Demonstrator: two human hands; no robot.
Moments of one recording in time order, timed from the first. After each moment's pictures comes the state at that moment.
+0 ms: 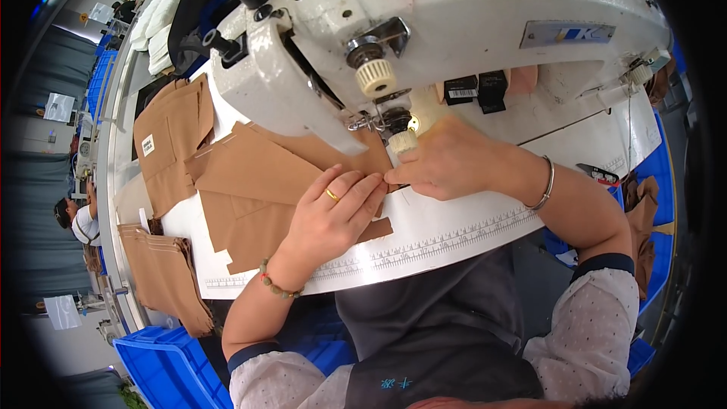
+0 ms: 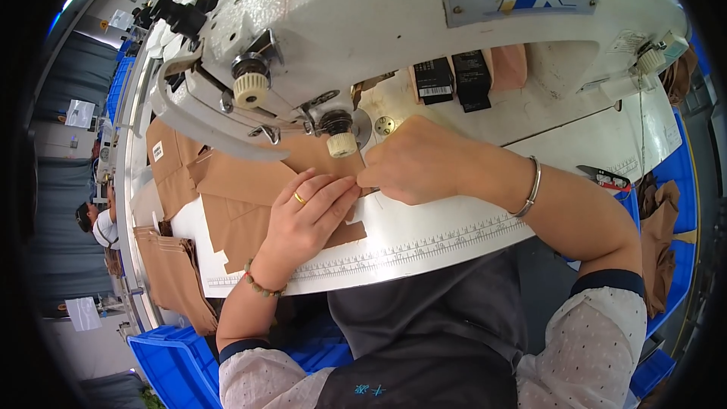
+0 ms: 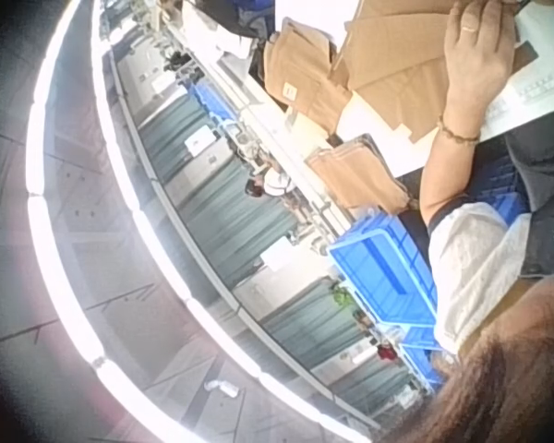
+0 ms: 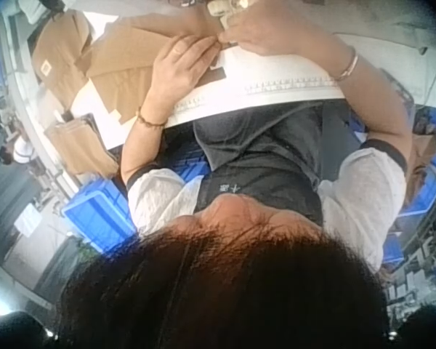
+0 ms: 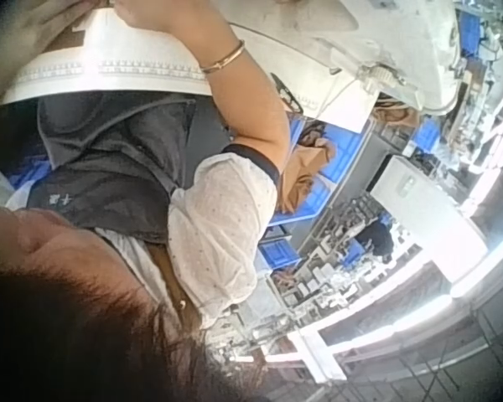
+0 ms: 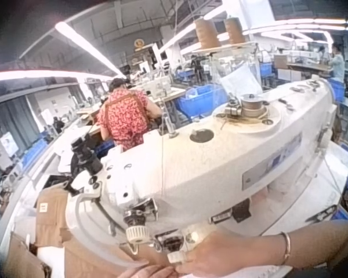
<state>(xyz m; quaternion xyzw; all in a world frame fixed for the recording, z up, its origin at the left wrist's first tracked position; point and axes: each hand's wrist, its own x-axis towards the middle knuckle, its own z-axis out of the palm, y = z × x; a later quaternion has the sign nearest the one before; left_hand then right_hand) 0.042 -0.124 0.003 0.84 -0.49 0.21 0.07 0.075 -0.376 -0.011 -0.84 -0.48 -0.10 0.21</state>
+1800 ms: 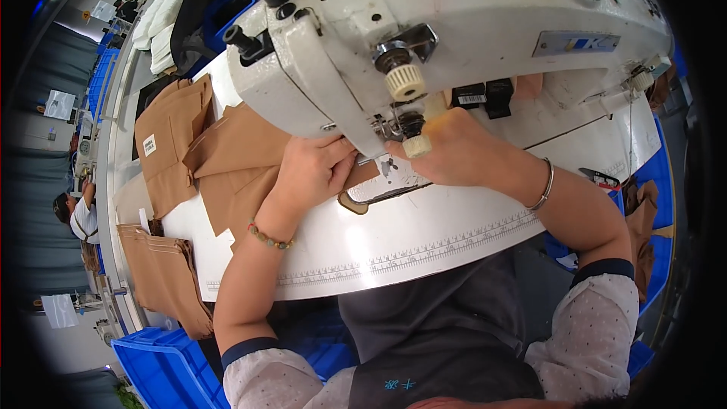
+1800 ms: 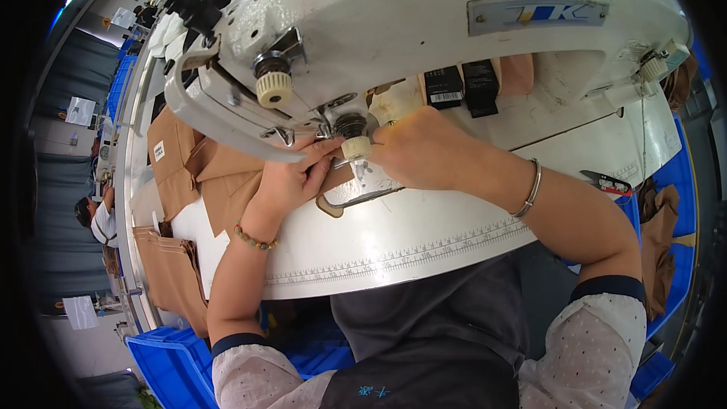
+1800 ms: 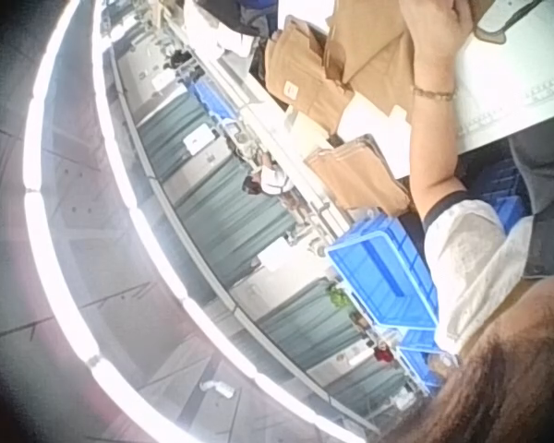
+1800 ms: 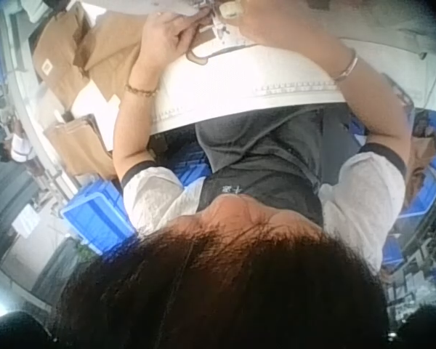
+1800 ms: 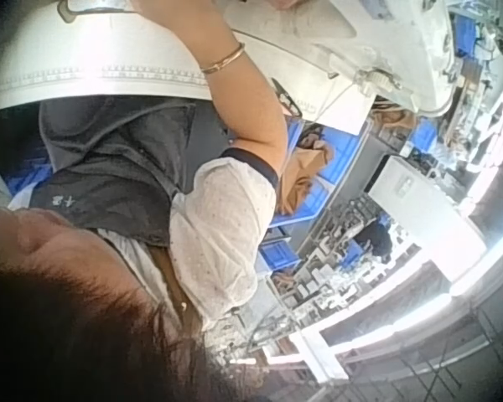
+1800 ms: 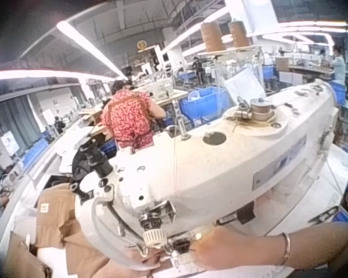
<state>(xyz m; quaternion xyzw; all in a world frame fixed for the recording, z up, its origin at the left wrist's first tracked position) 0.117 -0.107 -0.013 0.85 -0.45 0.10 0.25 0.085 -0.367 -0.020 -0.88 -0.41 -0.17 0.17</state>
